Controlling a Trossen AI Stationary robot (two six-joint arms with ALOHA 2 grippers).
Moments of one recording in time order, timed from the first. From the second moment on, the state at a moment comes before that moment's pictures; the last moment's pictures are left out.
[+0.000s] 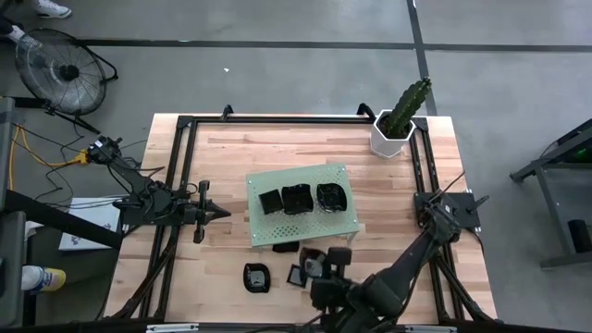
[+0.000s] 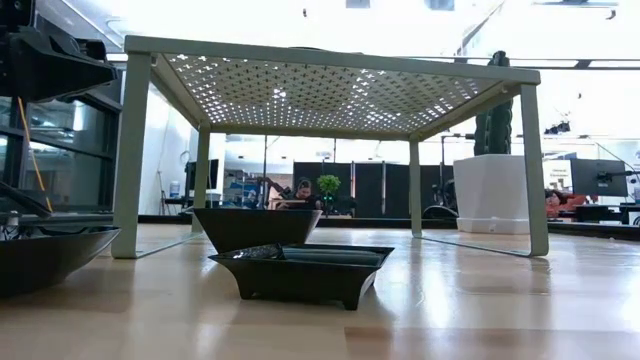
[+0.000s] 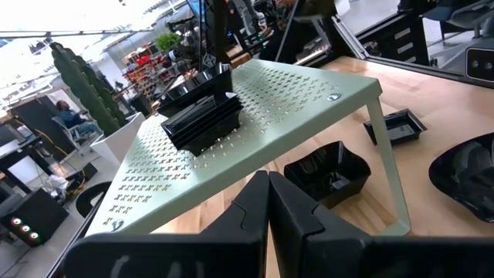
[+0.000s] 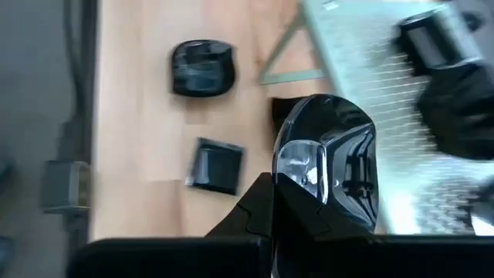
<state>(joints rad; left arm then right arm) -0.67 0.16 0.01 0.07 -0.59 0.40 0.75 2.19 2.31 -1.37 0.66 0.70</state>
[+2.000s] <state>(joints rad) -0.67 0.23 0.01 0.07 -0.57 0.34 0.53 1.54 1.50 -1.17 0.76 0.28</state>
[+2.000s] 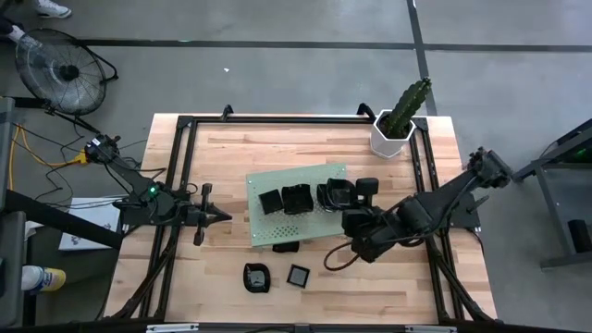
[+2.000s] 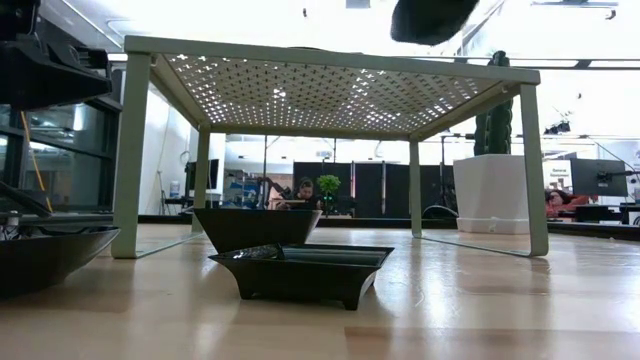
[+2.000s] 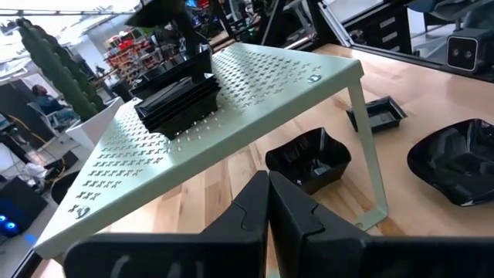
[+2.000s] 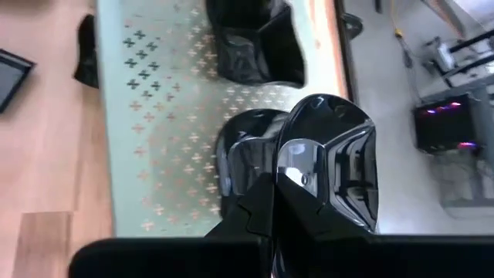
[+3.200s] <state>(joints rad) -0.67 0.23 0.01 0.07 -0.57 0.36 0.45 1.49 1.33 -0.89 0.58 -0.10</state>
